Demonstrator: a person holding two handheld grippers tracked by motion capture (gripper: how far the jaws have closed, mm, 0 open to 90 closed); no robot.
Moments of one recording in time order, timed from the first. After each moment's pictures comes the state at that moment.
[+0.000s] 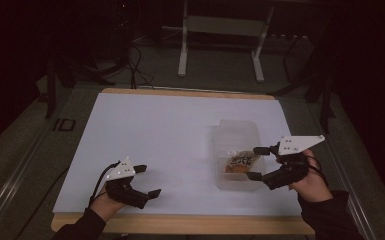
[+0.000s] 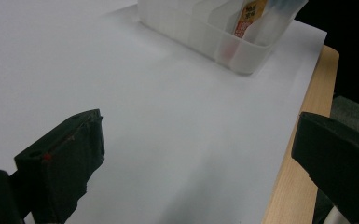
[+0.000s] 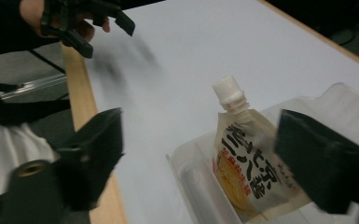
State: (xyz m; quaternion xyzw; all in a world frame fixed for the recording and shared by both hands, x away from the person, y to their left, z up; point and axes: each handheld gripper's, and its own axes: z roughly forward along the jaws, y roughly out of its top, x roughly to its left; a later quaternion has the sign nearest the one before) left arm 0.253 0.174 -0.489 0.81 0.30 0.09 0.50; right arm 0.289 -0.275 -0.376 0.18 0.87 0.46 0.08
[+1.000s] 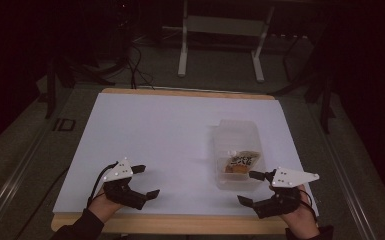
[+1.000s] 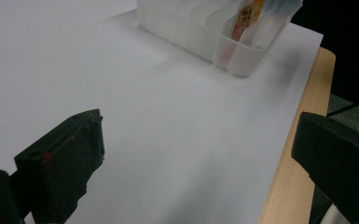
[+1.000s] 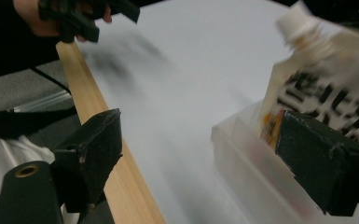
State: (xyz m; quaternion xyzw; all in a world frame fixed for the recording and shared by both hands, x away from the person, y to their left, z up) left arm 0.250 0.177 -0.488 0.81 0.30 0.09 0.50; right arm 0.235 -0.265 -0.430 0.23 0.83 0.49 0.10
